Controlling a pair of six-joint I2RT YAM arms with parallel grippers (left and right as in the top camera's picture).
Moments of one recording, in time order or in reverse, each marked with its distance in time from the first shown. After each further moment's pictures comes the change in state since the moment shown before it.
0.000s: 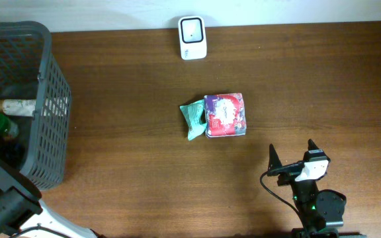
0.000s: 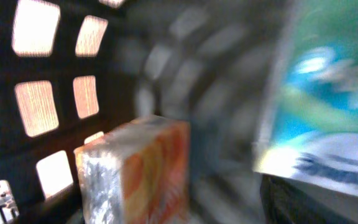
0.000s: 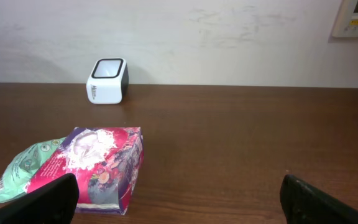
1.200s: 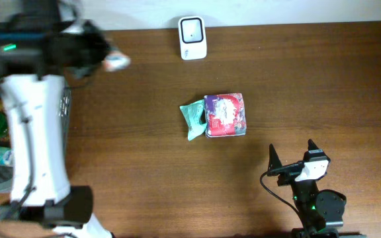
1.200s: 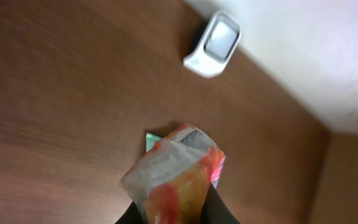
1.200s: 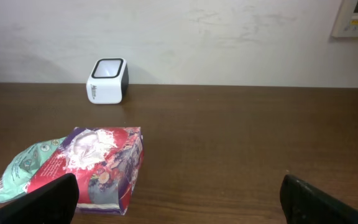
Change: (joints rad) left arm -0.821 -0.174 0.823 -0.285 0.586 0.054; right arm 0.000 0.000 0.000 0.000 0.000 0.000
